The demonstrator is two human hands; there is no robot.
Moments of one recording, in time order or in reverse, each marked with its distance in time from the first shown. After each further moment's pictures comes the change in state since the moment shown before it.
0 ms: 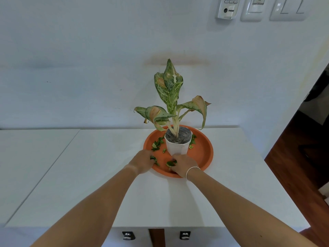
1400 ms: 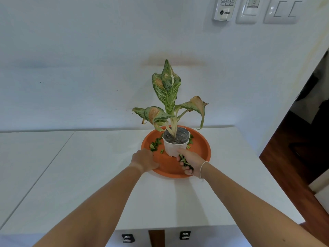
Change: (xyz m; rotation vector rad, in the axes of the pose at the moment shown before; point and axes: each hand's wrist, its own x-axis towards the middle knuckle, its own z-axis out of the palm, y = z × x) left_hand 0.005 0.016 0.000 0.246 -0.003 -0.094; right_hand -0.010 0.014 -0.023 1.179 -0.187 0.359
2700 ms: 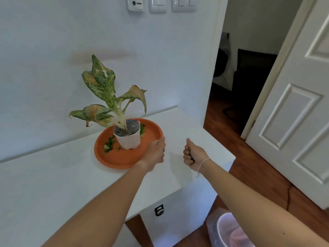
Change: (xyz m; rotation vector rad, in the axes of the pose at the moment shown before) left_hand -0.056 0.130 0.034 -1.047 -0.379 0.277; right_hand -0.092 0.078 -0.078 0.766 0.436 -0.127
